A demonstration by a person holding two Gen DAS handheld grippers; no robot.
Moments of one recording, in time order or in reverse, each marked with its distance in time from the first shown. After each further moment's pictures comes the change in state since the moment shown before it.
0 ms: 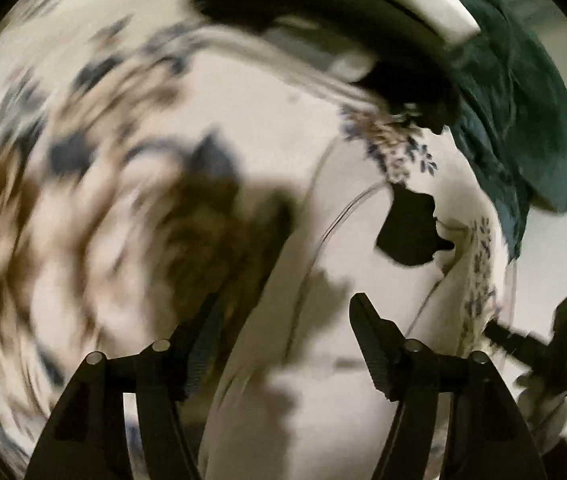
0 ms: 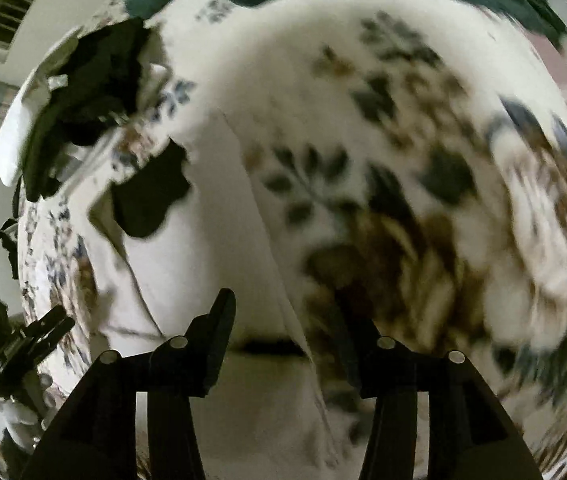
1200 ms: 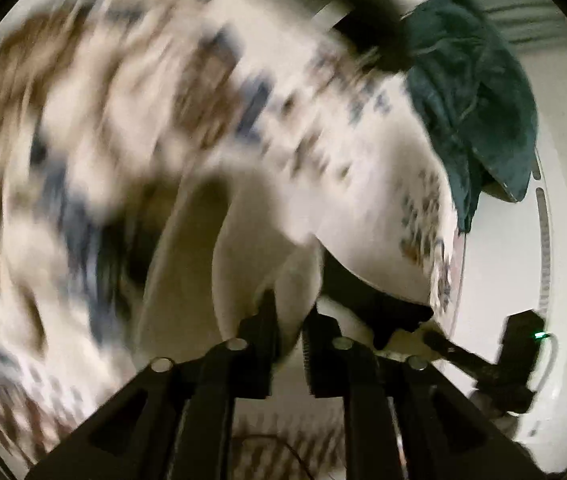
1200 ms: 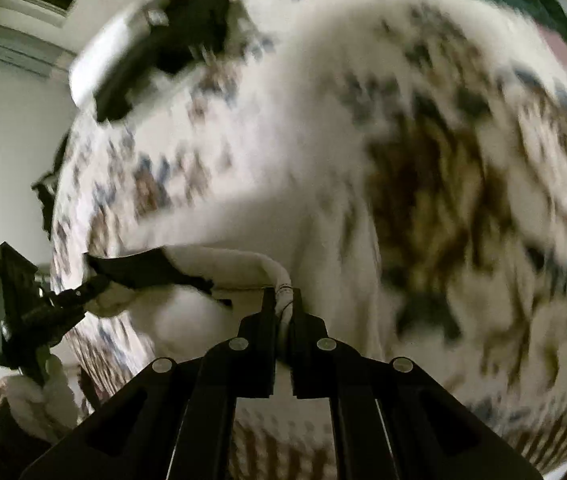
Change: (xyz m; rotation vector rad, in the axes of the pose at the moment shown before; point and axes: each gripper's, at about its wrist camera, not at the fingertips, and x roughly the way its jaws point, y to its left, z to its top) left arm -0.039 0.020 -0.142 -0.193 0.085 -0.205; right arm -0.037 0.016 -0.134 -0.121 0.050 0.117
